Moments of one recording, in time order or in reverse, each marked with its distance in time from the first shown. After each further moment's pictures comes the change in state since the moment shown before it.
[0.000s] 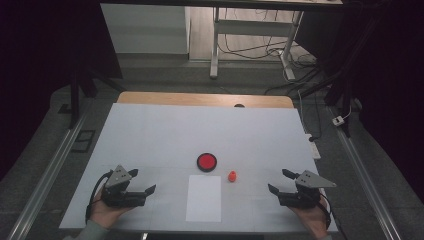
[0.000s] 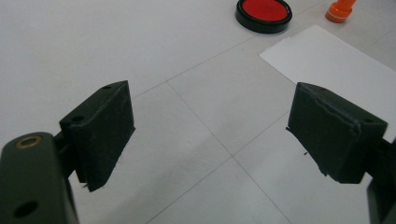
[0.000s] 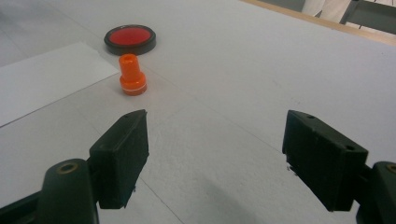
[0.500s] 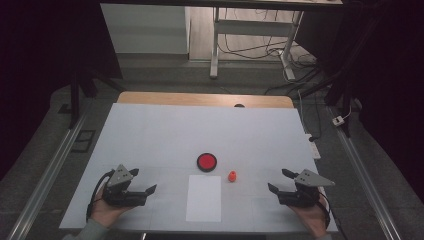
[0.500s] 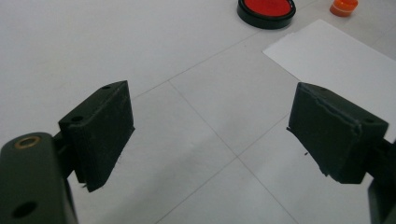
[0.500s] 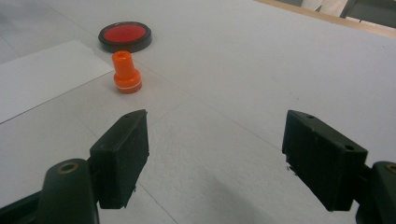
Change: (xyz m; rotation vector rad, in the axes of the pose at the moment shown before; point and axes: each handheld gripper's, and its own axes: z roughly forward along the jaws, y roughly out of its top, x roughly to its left) left arm 0.001 0.000 0.003 0.014 0.006 0.019; right arm -0.003 -0.002 0.004 0.010 -0.005 0.017
